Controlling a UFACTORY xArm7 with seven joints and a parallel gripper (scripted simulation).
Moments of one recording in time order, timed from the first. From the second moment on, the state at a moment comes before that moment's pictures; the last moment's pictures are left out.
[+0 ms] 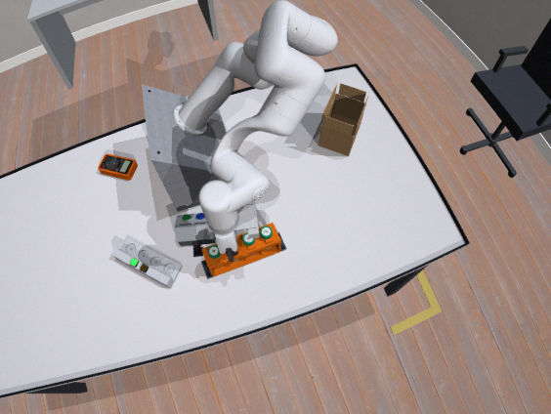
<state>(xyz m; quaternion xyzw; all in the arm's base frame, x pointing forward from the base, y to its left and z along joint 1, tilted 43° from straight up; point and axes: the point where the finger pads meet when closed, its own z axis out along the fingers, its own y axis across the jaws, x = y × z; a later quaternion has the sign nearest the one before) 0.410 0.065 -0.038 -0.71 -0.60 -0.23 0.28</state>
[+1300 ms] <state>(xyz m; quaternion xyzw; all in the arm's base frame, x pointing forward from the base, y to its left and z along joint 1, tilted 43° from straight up) 0.413 -0.002 -0.037 -0.56 -0.75 -0.28 0.22</state>
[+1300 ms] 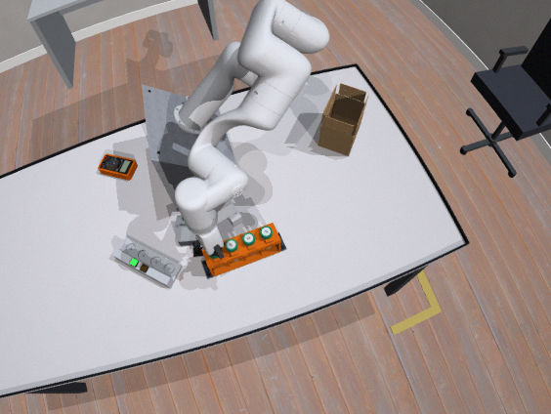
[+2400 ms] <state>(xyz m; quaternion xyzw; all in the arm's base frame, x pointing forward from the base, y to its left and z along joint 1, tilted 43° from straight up) 0.414 0.023 -0.068 -0.55 -0.75 -0.29 0.21</state>
